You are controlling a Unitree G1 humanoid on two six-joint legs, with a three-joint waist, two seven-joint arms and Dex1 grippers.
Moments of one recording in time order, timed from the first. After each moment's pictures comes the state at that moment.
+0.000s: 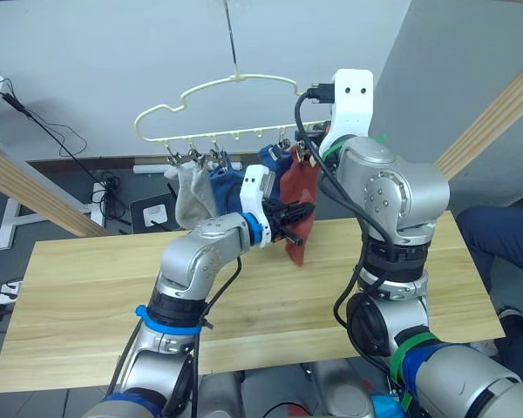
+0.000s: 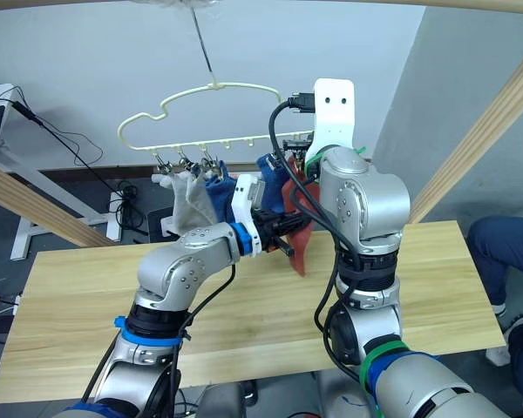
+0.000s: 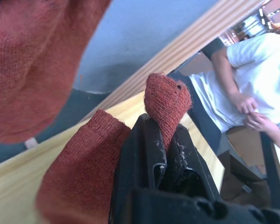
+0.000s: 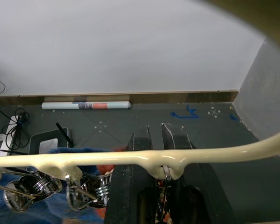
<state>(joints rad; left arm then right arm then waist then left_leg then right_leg) -0.60 0.17 -0.11 -0.10 -0.48 0.87 -0.46 -1.06 0.14 -0.16 -0.21 0.06 1.32 -0.18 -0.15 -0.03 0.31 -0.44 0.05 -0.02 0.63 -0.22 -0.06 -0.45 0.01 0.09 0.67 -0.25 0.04</state>
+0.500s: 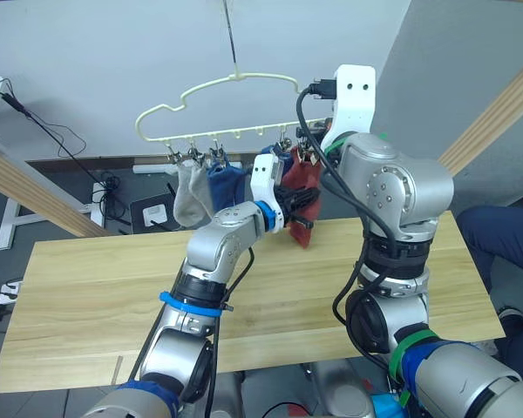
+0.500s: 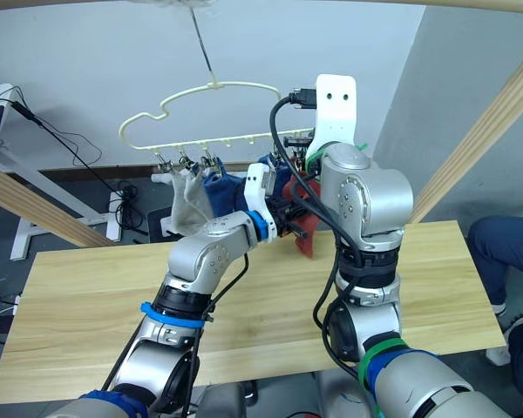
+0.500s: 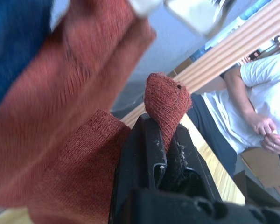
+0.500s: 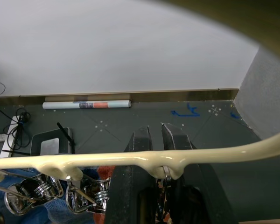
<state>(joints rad) -0.71 0.08 -0.10 0.10 -0.39 0.69 -0.44 -1.08 0.15 -0.17 -0.21 0.06 1.34 -0.18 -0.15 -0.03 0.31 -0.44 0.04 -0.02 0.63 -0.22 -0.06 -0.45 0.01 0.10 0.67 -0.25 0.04</state>
